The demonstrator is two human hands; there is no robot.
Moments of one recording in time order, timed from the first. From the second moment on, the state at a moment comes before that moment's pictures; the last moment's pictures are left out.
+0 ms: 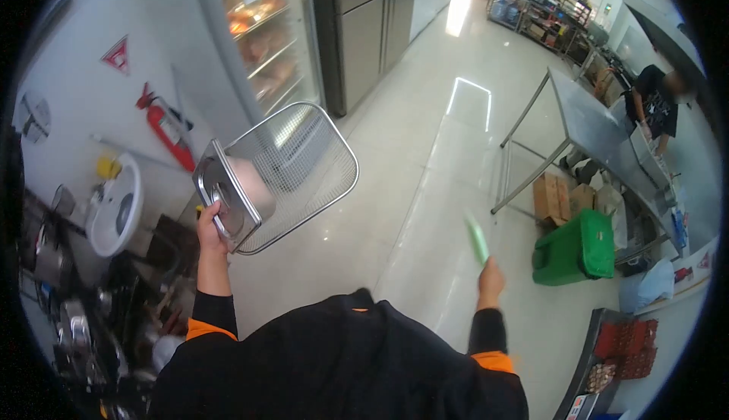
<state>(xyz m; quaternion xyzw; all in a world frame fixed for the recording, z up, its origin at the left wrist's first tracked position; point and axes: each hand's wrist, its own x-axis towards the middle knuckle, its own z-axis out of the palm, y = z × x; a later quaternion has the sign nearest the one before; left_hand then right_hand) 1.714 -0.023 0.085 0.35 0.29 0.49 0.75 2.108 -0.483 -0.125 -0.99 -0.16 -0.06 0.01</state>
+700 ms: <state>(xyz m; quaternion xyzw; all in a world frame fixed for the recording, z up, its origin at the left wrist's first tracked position) 2.374 0.233 0.048 0.29 0.31 0.39 0.82 2.609 -0.285 -0.215 -0.89 -0.20 0.38 -0.15</state>
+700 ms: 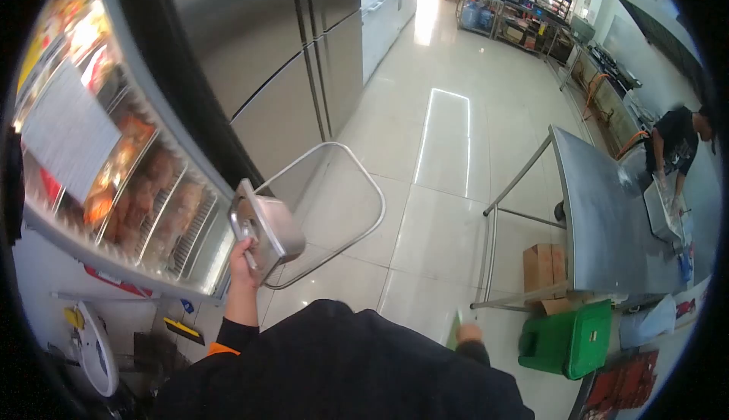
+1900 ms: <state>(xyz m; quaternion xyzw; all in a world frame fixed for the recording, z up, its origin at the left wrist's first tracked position) 3.486 0.646 0.021 0.30 0.29 0.23 0.88 3.686 0.154 -0.123 -0.98 0.09 0.11 0.14</state>
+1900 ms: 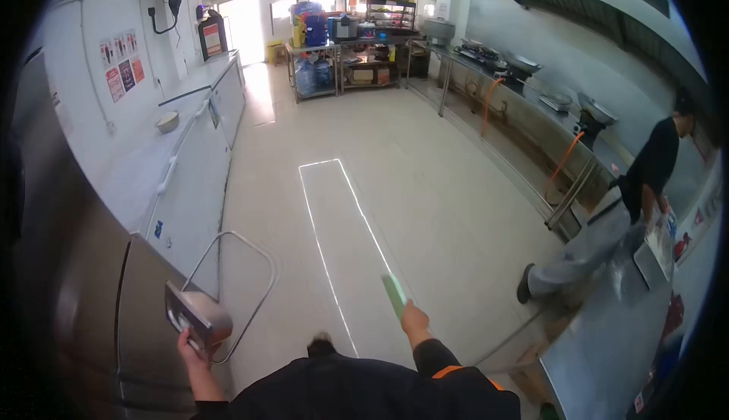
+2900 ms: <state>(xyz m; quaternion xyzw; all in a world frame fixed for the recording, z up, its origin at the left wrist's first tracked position) 4.624 0.576 0.007 0.41 0.20 0.07 0.89 4.584 0.050 -0.149 -0.93 0.30 0.15 0.12</state>
